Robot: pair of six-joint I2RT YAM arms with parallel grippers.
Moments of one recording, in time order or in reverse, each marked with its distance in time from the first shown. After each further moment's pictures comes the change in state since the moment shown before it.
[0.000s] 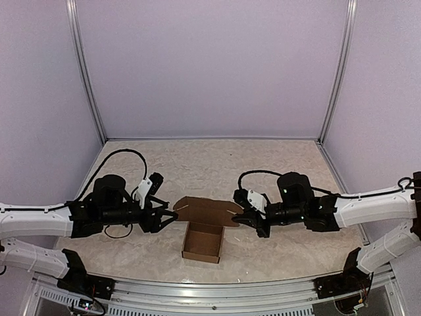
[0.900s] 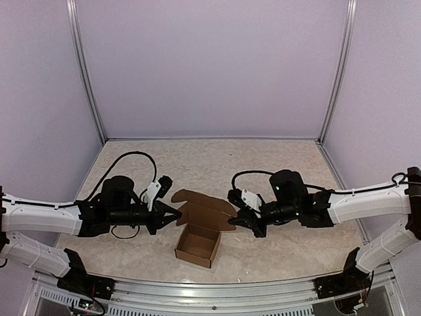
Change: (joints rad) left arm -0.034 0.108 0.014 0.091 0.068 -0.011; right arm -0.003 0.066 0.067 -0.064 -0.063 0.016
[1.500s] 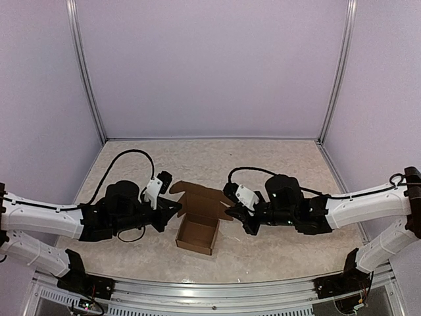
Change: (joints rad) left arm -0.122 0.022 0.019 0.049 -0.348 -0.063; right arm 0.092 0.010 0.005 0.087 0.308 0.093
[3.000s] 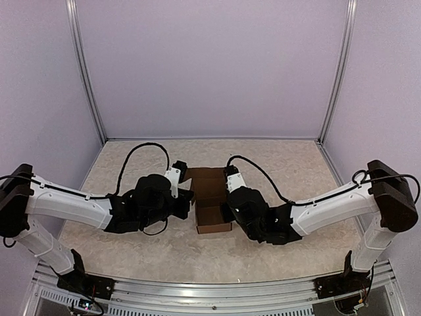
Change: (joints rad) left arm -0.067 0.278 0.224 0.008 -0.312 -0.143; right arm 0.184 0.296 0.208 0.101 0.873 0.478
